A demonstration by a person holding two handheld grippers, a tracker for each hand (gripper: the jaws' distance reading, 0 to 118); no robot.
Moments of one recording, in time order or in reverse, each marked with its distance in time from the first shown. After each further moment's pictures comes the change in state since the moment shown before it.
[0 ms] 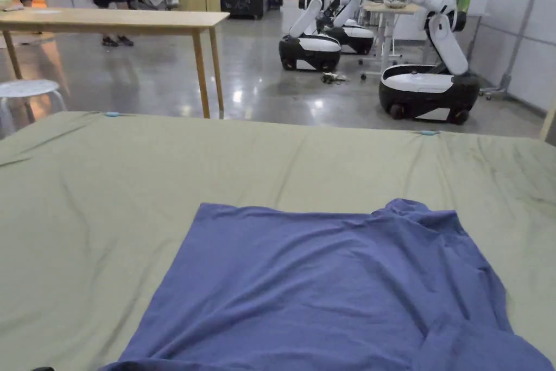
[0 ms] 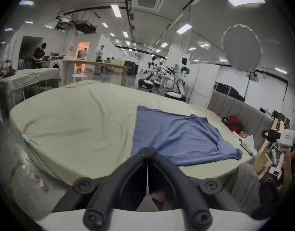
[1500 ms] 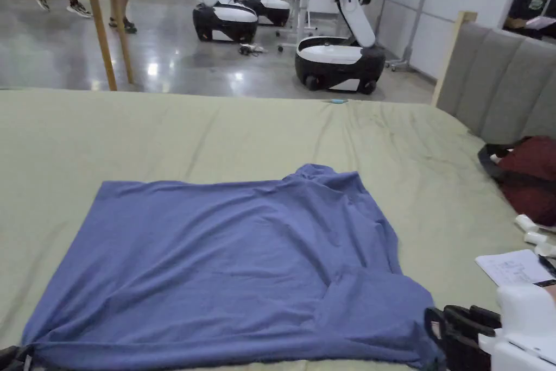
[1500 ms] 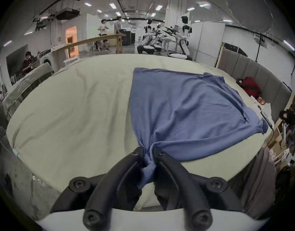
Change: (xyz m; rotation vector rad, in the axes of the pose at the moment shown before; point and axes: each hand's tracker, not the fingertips) left arm 0.020 -0.007 -0.139 -0.323 0.044 -0.168; right arm 0.010 -0.023 -0.081 -0.235 0.072 0.092
